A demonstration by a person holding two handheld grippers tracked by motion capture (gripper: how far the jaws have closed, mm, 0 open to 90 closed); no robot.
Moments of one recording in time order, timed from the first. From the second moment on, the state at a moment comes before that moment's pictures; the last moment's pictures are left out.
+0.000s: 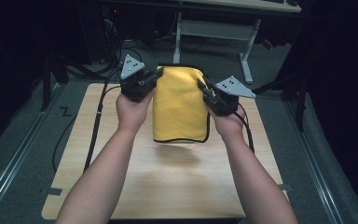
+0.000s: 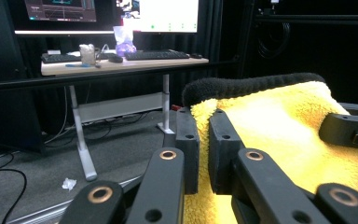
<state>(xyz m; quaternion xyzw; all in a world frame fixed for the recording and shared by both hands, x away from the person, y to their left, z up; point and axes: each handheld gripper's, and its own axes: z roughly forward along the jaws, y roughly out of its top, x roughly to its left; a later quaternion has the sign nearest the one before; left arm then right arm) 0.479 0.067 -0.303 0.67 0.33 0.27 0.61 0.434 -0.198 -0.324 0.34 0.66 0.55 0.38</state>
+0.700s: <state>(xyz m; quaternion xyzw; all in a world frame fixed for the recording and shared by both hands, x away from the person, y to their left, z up) 0.552 0.065 -0.361 0.73 0.37 0.22 0.54 0.510 -0.207 -0.363 0.36 0.71 0.50 0.34</state>
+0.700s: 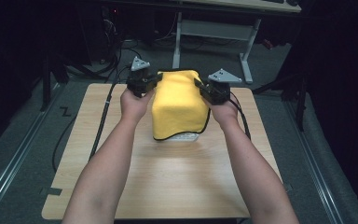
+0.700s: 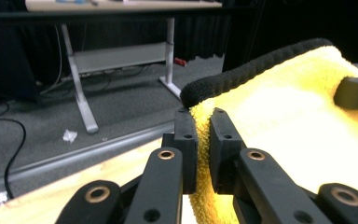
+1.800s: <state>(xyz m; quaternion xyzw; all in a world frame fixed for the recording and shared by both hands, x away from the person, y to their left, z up) 0.549 0.070 -0.431 0.77 0.39 0.13 0.49 0.524 -0.230 -0.399 0.42 0.71 0.49 0.27</state>
